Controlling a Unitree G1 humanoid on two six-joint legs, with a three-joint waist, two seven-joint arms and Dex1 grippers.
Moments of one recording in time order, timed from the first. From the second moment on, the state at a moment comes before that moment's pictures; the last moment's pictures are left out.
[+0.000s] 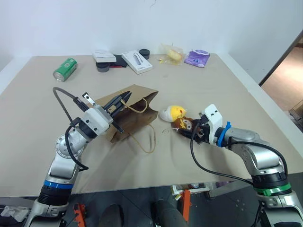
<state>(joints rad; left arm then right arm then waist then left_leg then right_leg) -0.33 0.42 -0.03 -0.16 -0.12 -0.40 -0.53 -0.44 -0.64 0.03 -0.08 0.35 0.76 0.65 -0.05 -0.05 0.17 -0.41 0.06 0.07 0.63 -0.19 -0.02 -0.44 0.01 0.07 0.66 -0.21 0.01</state>
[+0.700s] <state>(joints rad) -0.36 0.40 -0.04 -0.15 -0.11 -0.42 -0.53 -0.52 -0.52 -0.10 -0.40 0.87 0.94 0.73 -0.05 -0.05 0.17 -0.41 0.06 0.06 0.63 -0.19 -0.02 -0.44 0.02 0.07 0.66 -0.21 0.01</state>
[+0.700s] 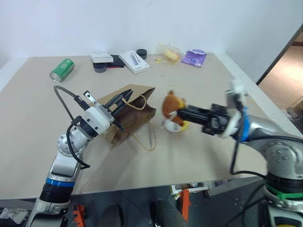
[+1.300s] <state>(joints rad) -0.37 0.39 -0.04 -0.15 -0.09 -0.41 -0.51 -0.81 -0.09 0.23 0.23 0.37 0.62 0.49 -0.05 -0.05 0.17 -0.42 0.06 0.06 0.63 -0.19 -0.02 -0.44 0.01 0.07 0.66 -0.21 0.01</state>
